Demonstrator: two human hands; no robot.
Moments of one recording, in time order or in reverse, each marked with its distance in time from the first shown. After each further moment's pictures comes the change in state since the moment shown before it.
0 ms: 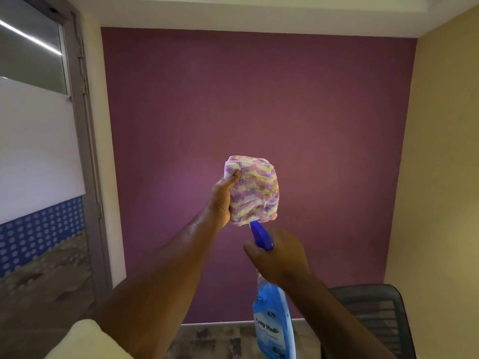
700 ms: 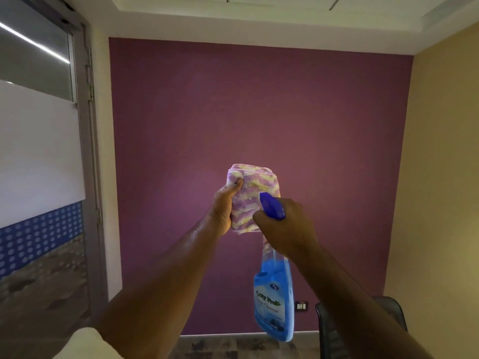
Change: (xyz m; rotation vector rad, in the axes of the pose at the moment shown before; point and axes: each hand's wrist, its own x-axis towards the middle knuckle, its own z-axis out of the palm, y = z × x) left_hand -0.004 0.009 -0.001 -0.010 -0.025 0.008; right_hand 0.044 -0.031 -0.040 0.123 0.133 -0.068
